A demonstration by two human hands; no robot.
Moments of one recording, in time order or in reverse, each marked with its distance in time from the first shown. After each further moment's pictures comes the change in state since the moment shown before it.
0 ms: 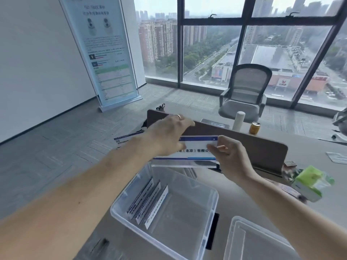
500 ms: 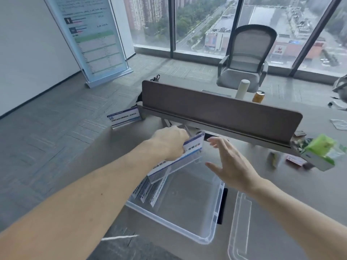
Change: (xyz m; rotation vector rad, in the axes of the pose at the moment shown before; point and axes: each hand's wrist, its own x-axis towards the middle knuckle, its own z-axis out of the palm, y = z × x) left_hand -0.002 -0.039 0.115 0.016 -0.311 -0.126; right_hand -0.028 0.084 0.062 -0.503 -0.249 -0.213
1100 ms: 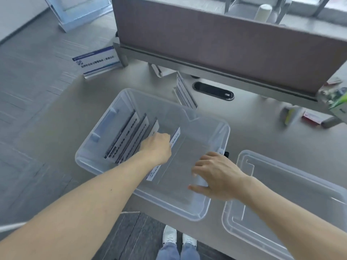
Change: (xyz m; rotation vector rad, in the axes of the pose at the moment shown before) left_hand 0.039 0.001 0.235 -0.156 -0.234 -0.306; right_hand -0.055 0.082 0.138 -0.373 -0.582 -0.332
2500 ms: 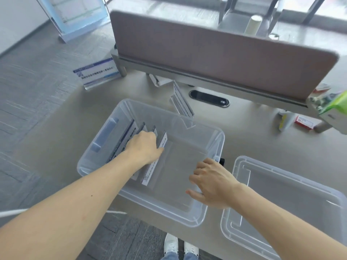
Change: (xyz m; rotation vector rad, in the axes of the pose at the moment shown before) left_hand -0.007 -0.019 -0.043 0.024 0.031 -0.048; right_hand -0.001 -0.007 -0.002 -0.104 -0.091 0.043
